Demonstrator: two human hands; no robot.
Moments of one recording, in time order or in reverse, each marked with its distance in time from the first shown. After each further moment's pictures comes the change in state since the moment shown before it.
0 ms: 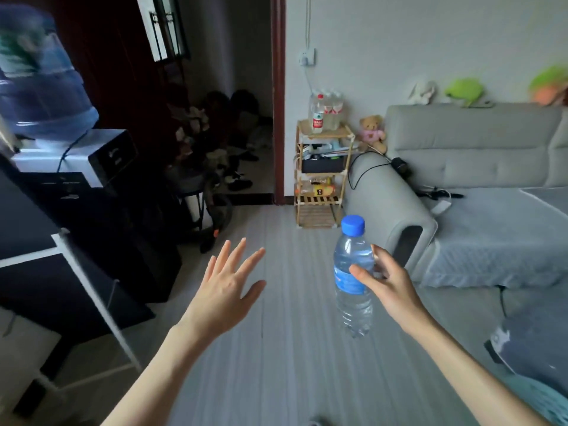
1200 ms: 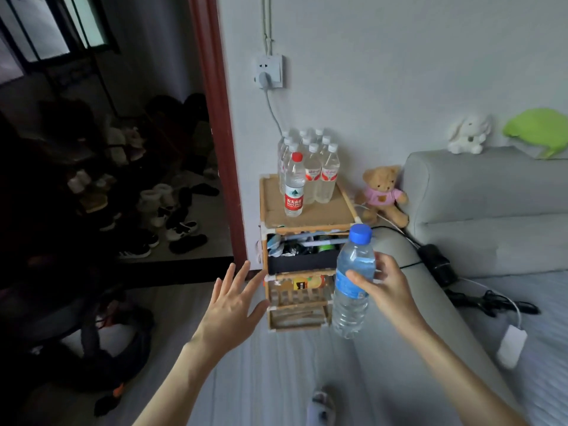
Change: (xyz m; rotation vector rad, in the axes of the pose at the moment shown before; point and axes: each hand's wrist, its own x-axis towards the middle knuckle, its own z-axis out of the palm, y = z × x) left_hand 0.878 -0.133 0.194 -0.101 -0.146 -0.029; right_hand 0.881 0.151 -0.115 -0.106 0.210 0.123
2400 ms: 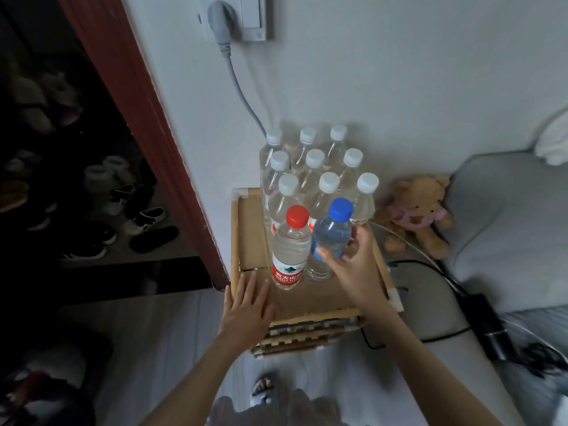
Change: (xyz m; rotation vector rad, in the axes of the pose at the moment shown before) left_hand 0.369 -0.092 0.143 0.183 -0.354 -0.088; right_hand 0.377 0.058 0.110 -0.010 0.007 0.062
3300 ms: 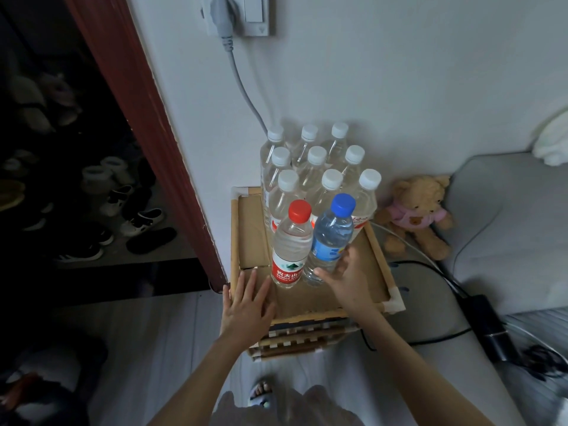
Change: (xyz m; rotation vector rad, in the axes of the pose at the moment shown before) left_hand 0.001 0.003 0.001 -0.126 0.046 -0.035; right_hand -0.004 0.051 0.008 -0.094 -0.079 0.170
